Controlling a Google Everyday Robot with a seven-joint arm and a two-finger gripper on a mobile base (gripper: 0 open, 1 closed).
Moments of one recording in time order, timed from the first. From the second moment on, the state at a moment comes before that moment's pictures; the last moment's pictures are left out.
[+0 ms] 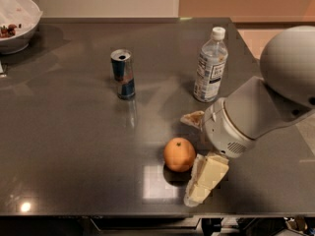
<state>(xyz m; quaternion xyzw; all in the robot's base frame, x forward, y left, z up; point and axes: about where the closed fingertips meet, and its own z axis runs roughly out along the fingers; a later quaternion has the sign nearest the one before) 0.375 -0.060 0.845 -0.67 0.69 0.18 0.21</state>
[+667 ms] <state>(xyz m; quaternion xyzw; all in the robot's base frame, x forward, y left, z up) 0.374 -0.049 0.844 -0.67 0.69 0.19 0.21</state>
